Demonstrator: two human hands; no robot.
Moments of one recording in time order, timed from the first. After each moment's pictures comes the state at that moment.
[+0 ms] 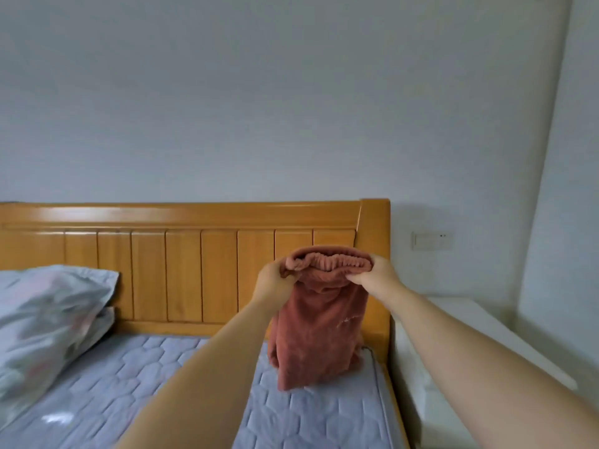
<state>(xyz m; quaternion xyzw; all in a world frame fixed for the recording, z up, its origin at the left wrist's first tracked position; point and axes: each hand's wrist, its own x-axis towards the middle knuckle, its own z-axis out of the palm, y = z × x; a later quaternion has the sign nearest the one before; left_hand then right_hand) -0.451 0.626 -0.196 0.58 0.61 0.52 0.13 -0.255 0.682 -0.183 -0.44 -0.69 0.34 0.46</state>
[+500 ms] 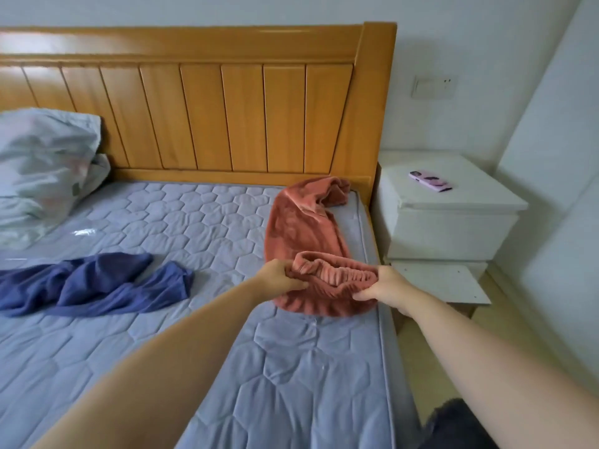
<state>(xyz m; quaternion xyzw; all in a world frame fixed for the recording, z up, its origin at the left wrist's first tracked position) -0.403 0.458 -0.480 0.63 0.66 0.23 0.33 -0.158 0.506 -0.482 -0.56 -0.67 0.47 0.18</state>
